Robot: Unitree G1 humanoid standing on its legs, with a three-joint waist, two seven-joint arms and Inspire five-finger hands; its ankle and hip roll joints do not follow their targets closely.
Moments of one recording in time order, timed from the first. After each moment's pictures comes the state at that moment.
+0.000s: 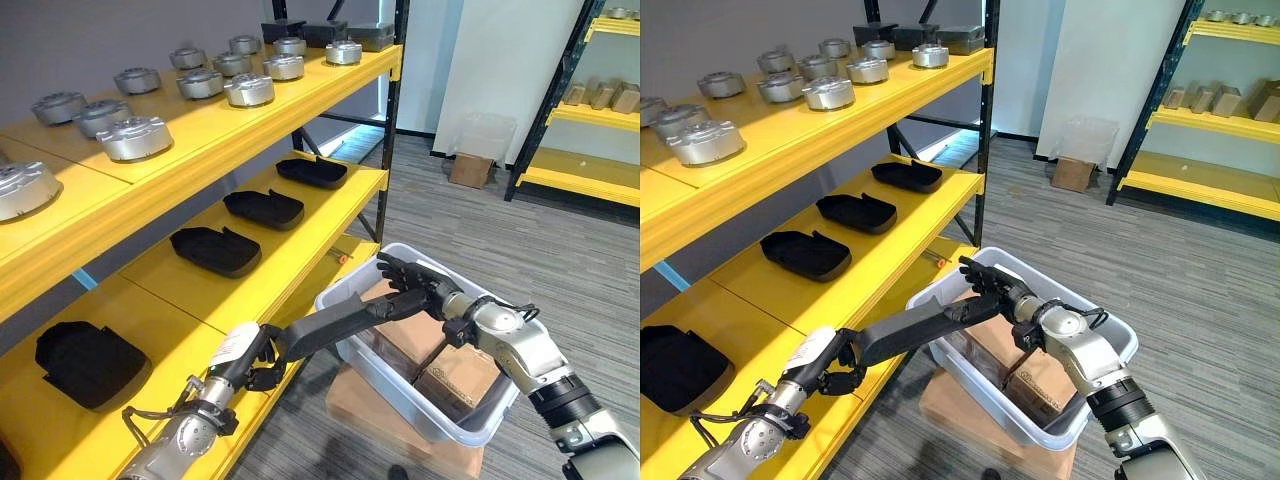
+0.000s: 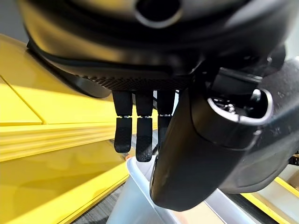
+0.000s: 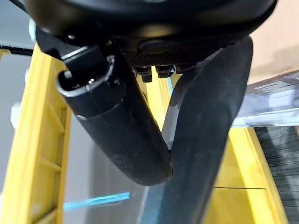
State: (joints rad) left arm 0.04 0.65 -0.36 0.40 0.36 -0.40 0.27; right arm -0.40 -0.57 0.34 0.13 0.39 0.38 0.29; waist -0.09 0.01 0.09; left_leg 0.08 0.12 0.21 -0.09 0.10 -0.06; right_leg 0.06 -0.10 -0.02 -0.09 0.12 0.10
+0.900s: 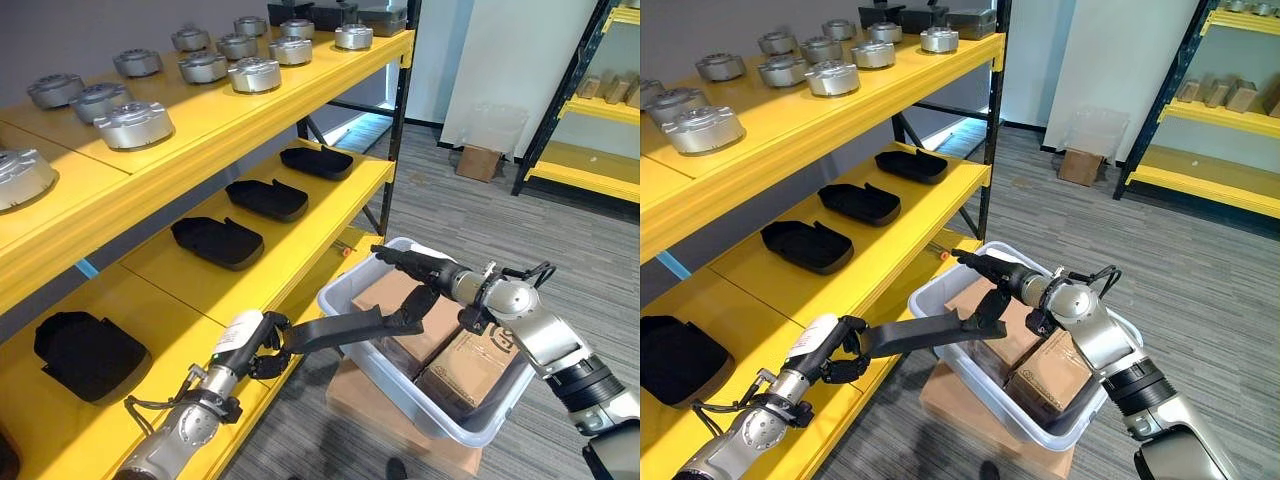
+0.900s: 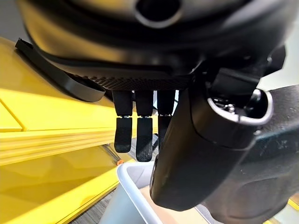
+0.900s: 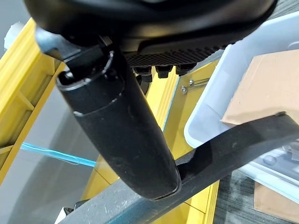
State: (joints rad) left arm 0.02 0.65 -0.35 0.35 0.36 -0.41 0.25; right arm -0.49 -0.68 0.39 0.07 0.12 0.29 0.41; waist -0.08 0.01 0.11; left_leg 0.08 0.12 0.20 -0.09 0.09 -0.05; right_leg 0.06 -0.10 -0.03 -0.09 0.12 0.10
